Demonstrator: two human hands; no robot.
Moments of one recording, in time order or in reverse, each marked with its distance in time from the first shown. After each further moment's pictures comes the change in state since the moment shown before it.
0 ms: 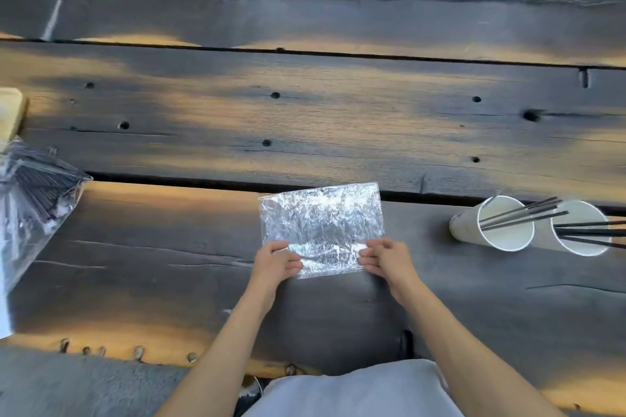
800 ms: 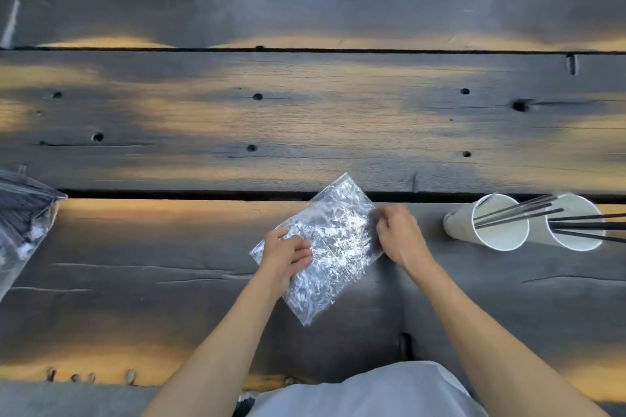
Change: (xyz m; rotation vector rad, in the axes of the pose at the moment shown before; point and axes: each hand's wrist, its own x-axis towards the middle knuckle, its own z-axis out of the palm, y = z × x) left_hand 0.005 0.042 0.035 -0.109 -0.073 -0.130; right_hand 0.018 -0.050 -0.023 -0.799 0.172 -0.447
